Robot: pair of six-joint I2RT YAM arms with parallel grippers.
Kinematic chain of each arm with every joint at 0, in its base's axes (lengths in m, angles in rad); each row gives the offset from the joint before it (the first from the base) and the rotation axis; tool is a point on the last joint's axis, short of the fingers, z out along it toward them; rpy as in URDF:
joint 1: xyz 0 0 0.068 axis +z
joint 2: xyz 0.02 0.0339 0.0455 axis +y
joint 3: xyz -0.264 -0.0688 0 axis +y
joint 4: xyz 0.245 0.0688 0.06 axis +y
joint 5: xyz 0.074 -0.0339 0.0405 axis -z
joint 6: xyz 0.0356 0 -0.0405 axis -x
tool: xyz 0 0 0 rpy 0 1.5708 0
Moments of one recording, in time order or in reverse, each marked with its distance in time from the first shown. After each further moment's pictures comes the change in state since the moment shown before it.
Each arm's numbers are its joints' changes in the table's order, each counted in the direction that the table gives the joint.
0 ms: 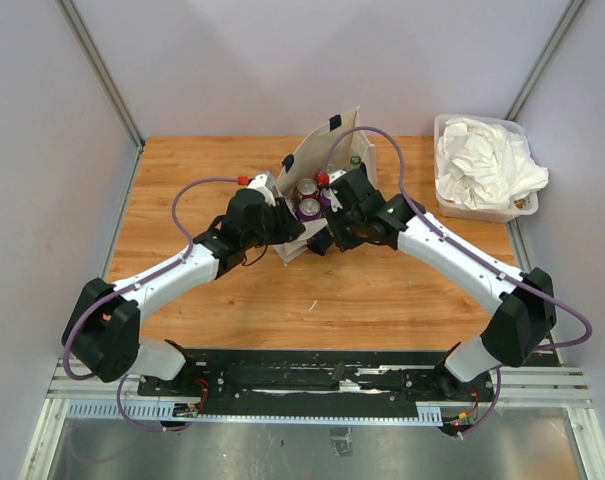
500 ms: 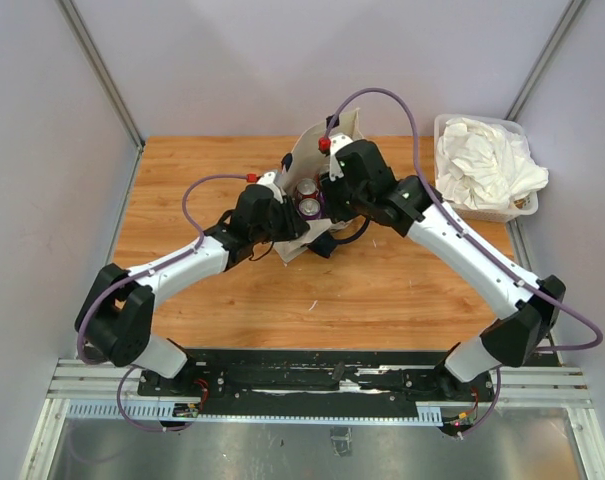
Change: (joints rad) left arm -0.005 0.093 -0.051 -0.011 0.011 -0.003; right arm 0.010 -0.016 -0.260 0.018 0.008 0.010
